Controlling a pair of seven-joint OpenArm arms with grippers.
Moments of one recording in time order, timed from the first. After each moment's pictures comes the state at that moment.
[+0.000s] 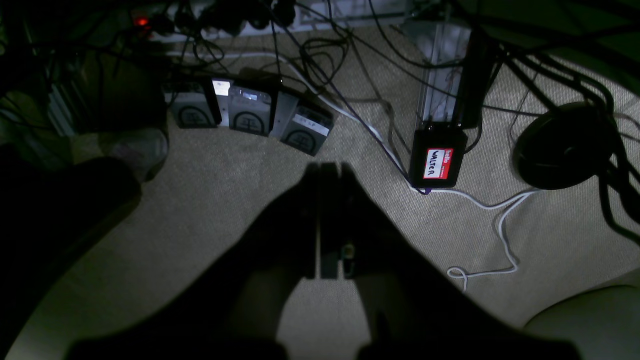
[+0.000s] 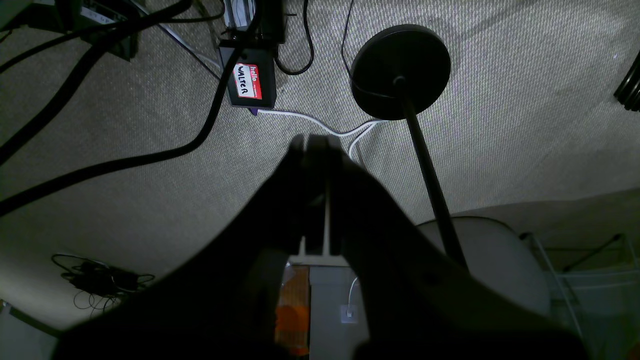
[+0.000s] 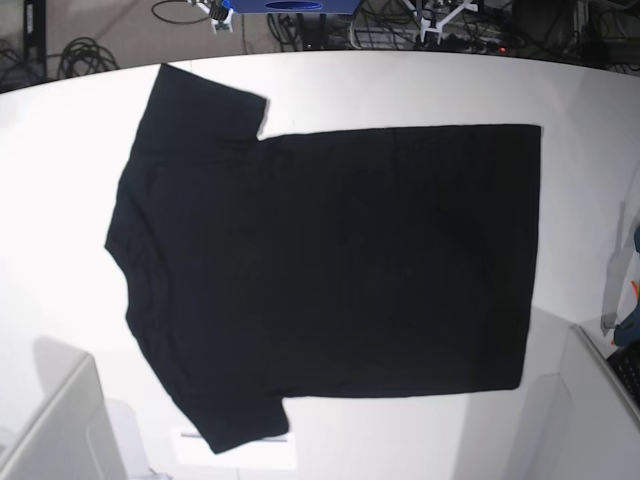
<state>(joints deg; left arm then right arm) 11.8 -5.1 1.3 13.6 -0.2 0.7 1.1 -8.8 0.5 -0.7 6.7 -2.0 0.8 -6.3</state>
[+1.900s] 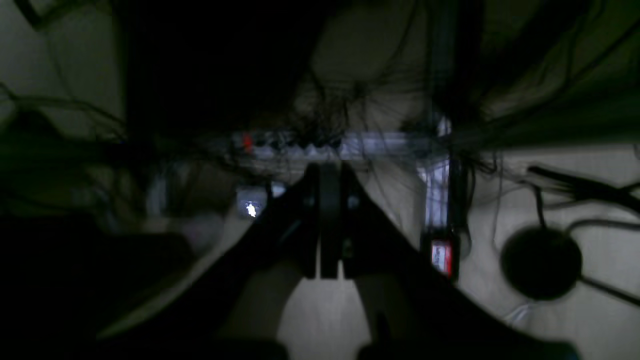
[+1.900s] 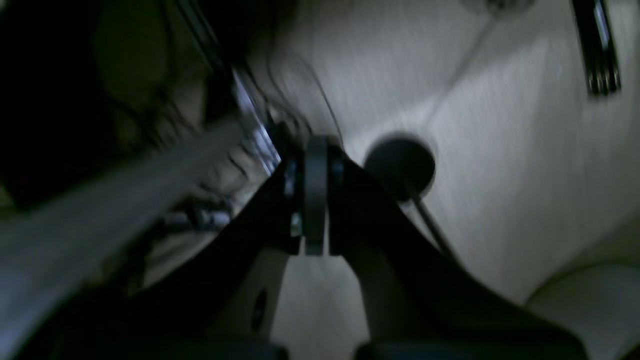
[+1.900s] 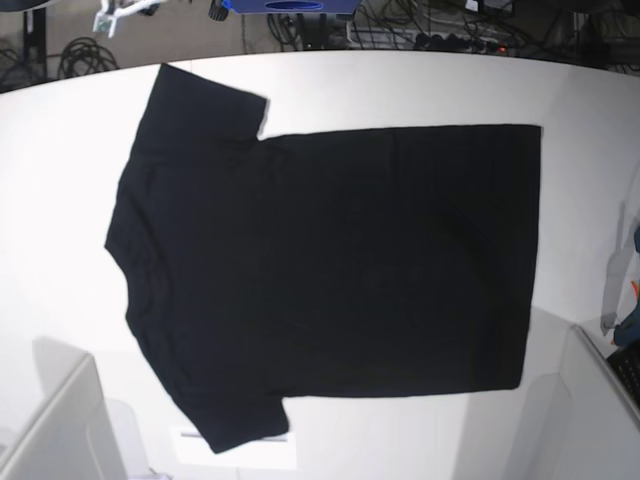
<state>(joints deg) 70.2 -21.3 -4.5 83.0 -22.9 0.7 -18.9 -55.4 0.4 19.4 100.9 22.7 0.6 -26.5</state>
